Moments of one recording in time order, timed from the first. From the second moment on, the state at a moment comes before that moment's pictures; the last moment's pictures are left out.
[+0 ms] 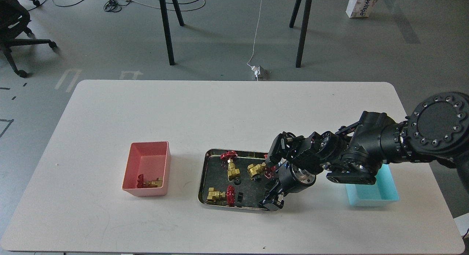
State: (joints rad) left arm -1.58 0.77 -0.77 -0.65 0.77 -0.09 -0.21; right arm 1.38 0.00 -0.94 1.00 -1.24 0.06 0.41
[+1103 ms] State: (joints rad) left arm -1.58 0.77 -0.77 -0.65 0.77 -0.09 -0.21; right arm 1.47 0.00 -0.90 1.01 -1.14 0.07 0.39
